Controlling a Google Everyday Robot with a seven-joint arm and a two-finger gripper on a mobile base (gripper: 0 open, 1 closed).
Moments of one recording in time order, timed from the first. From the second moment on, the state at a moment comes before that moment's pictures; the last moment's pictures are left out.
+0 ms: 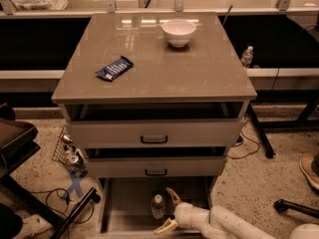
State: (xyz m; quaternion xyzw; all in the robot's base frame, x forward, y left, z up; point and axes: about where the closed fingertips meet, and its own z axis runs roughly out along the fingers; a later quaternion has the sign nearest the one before) arm 0.485 -0.012 0.269 -0.44 0.63 0.37 0.53
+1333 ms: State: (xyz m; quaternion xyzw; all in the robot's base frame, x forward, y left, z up) arm 0.518 0.037 0.233 -0.44 0.62 0.40 0.51
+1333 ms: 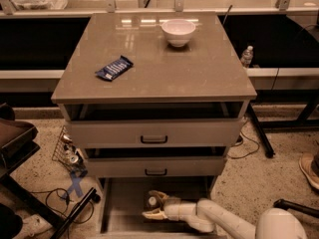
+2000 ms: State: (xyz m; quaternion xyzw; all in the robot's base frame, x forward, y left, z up) arm 0.516 0.041 0.234 -0.44 0.62 0.40 0.51
